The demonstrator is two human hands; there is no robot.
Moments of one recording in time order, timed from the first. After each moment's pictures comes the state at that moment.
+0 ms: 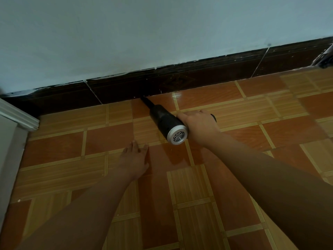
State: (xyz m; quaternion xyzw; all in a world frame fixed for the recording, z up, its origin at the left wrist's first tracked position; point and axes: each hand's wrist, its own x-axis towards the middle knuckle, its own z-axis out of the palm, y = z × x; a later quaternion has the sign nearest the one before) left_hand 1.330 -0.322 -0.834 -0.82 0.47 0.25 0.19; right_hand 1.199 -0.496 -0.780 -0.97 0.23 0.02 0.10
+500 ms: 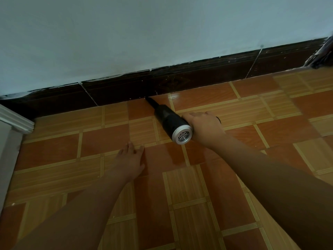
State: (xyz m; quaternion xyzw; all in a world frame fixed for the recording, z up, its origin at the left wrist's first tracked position) left_hand 1.329 -0.324 -0.833 -0.82 0.47 0.25 0.20; right_hand 1.176 -0.505 -0.782 -0.96 0.26 0.00 0.11
